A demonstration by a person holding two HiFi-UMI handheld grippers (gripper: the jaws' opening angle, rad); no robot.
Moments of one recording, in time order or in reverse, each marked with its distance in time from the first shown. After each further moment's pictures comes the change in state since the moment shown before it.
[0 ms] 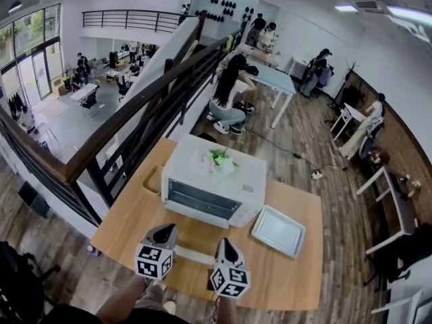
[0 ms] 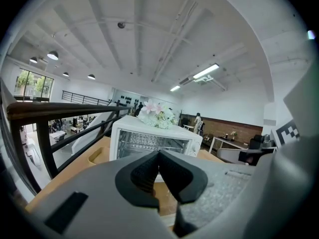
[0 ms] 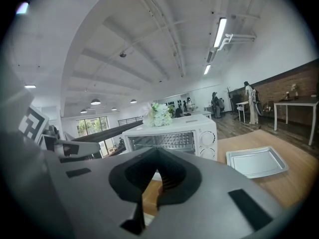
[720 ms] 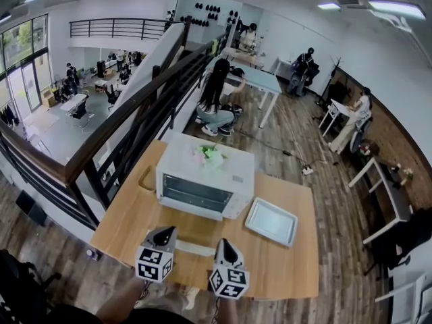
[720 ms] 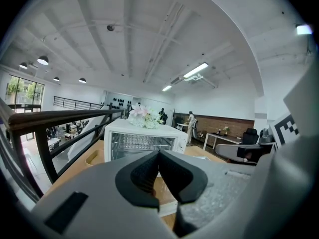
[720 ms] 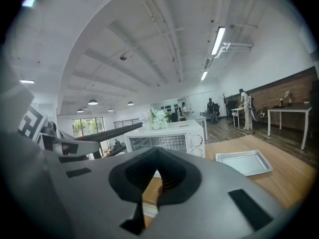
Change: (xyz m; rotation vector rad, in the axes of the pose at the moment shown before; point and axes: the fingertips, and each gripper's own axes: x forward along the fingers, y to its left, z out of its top) left arm -0.043 -0.043 -0.003 0.075 -0.005 -0.066; right arm -0.065 0.003 0.005 -0.030 -0.045 -0.053
